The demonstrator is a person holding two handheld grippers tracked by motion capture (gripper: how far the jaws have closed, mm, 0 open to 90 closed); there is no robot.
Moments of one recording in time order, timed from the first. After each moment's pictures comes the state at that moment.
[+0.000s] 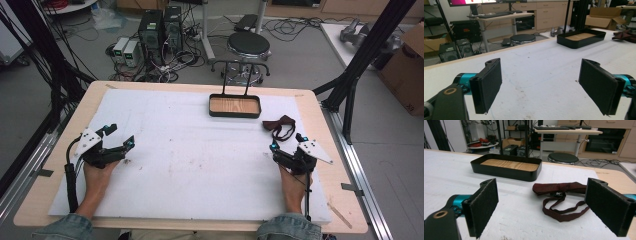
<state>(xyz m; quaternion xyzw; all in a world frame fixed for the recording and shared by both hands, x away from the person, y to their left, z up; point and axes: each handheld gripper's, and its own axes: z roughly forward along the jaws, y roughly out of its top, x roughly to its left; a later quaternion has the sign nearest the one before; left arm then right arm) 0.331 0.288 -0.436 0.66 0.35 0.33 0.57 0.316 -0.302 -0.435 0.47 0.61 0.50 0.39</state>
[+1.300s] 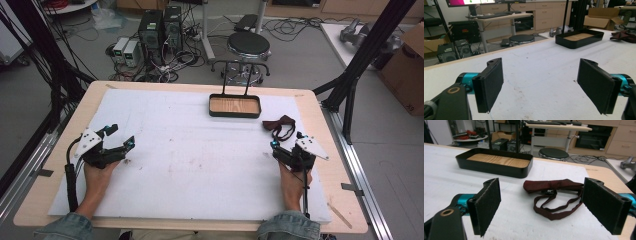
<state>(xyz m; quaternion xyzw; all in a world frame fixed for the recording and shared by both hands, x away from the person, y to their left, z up) 0.331 0.287 -0.436 0.66 0.35 0.33 0.58 0.326 -0.298 -0.431 0.50 0.61 0.46 0.41</state>
